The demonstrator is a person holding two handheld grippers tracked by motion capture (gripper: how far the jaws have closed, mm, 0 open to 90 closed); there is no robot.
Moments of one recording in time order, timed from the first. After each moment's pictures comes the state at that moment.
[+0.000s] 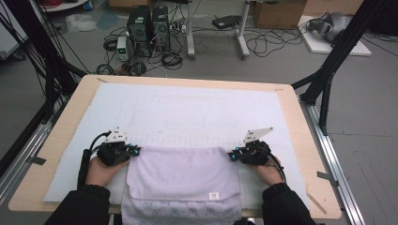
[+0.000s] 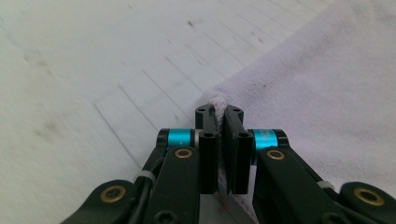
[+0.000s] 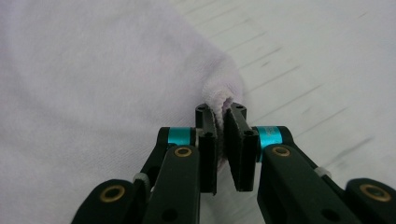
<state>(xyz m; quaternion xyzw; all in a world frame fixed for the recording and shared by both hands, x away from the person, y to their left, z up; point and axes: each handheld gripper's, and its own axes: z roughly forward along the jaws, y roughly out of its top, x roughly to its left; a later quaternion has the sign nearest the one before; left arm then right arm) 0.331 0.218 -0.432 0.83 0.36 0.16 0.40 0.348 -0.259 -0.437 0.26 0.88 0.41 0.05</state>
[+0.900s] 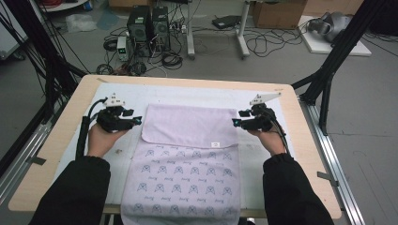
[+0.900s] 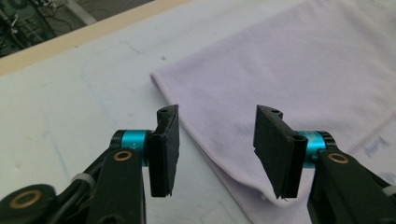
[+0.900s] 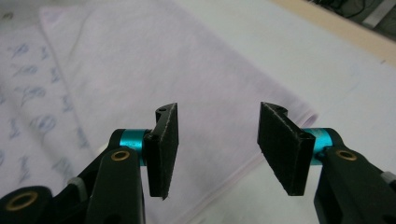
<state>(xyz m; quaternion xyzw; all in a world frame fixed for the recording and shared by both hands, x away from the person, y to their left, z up) 0.386 0.225 -0.395 0.81 0.37 0.20 0.42 0.414 -0.269 -0.382 0.32 0.84 0.41 0.13</state>
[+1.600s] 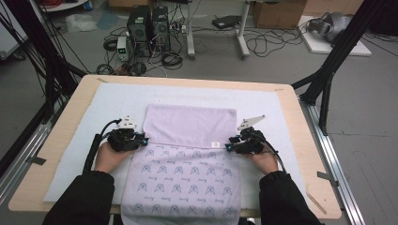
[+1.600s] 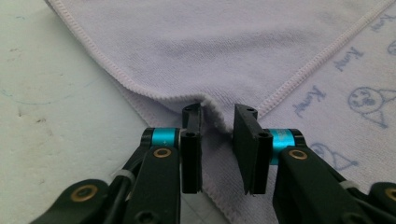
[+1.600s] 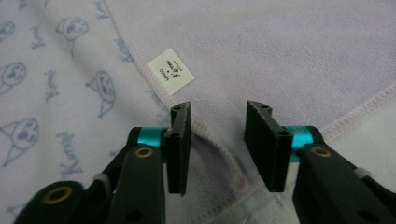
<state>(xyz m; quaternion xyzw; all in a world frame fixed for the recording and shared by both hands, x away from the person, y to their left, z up) 0.370 0.207 -0.443 0.84 0.34 0.15 0.39 0.383 -0.249 -0.438 0.29 0.88 0.37 0.06</state>
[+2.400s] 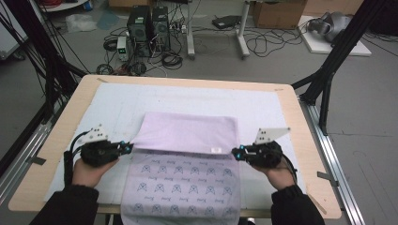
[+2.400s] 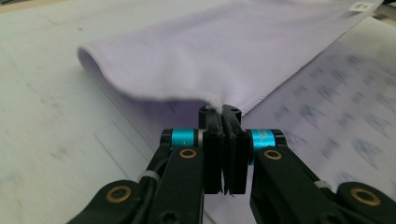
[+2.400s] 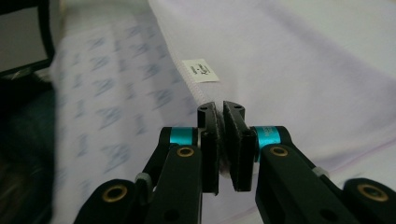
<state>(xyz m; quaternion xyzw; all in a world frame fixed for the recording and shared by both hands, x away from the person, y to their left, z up) 0.271 0.246 -0.401 0.79 0.33 0.13 0.49 0.294 -0.265 -0.383 0.21 0.86 0.46 0.06</state>
